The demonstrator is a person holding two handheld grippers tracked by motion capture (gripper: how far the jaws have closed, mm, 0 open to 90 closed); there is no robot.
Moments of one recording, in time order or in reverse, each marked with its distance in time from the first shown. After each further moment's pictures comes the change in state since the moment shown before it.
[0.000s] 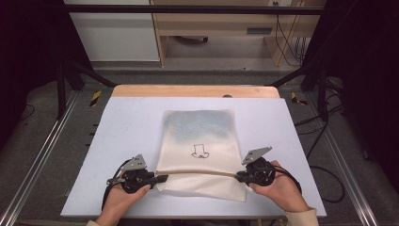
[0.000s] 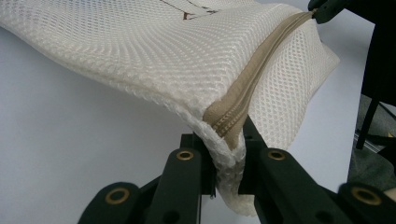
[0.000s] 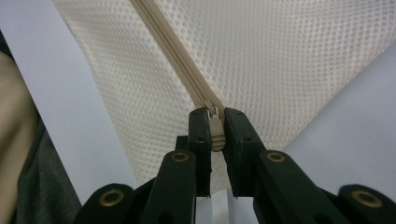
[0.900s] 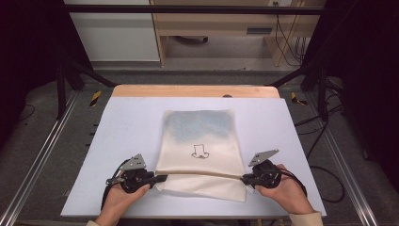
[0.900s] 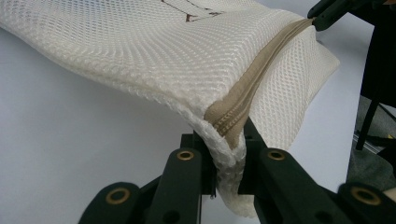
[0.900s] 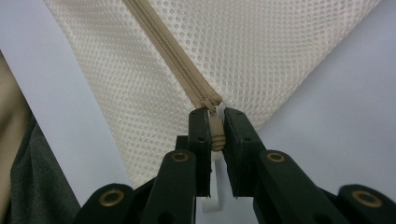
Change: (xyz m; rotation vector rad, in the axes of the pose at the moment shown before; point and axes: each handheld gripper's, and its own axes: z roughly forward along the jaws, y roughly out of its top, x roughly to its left) left arm 0.000 0.001 -0.002 -0.003 0.000 -0.003; right arm -0.009 -0.020 0.000 0.008 0.001 0.054
